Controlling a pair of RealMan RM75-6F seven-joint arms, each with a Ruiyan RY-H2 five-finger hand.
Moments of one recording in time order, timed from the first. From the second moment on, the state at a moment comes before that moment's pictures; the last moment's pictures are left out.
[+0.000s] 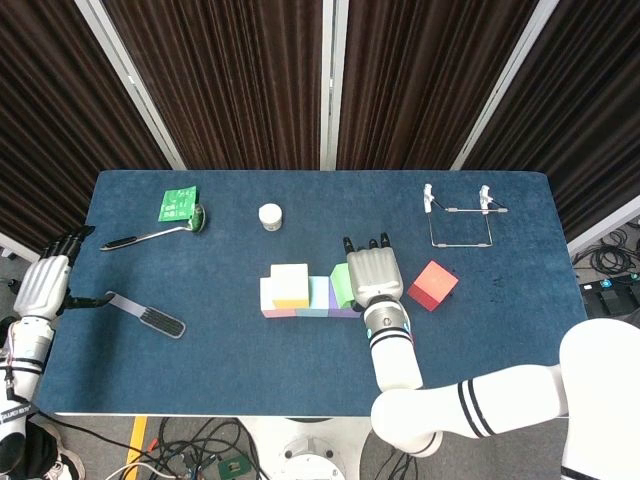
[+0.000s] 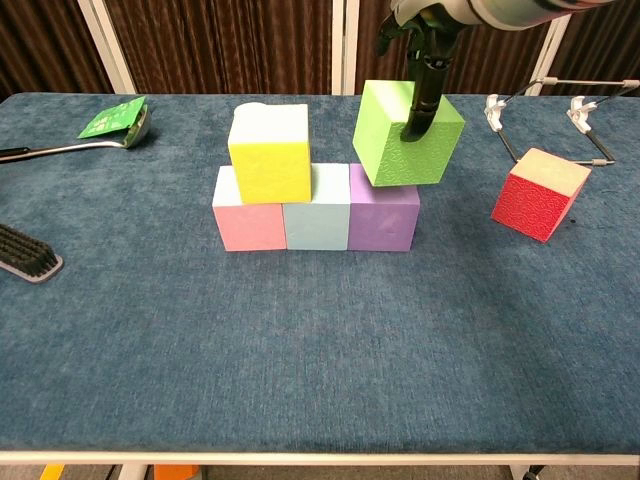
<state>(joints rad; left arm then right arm) -0.36 -1.12 -0.17 -1.53 1.22 1.14 -0.24 1.39 -1.41 0.40 -2.04 0.22 1.50 -1.10</state>
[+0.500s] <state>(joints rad) -0.35 -1.13 -0.16 -1.49 1.24 1.13 -0.28 1.40 -1.47 0.44 -1.97 0.24 1.47 -1.15</state>
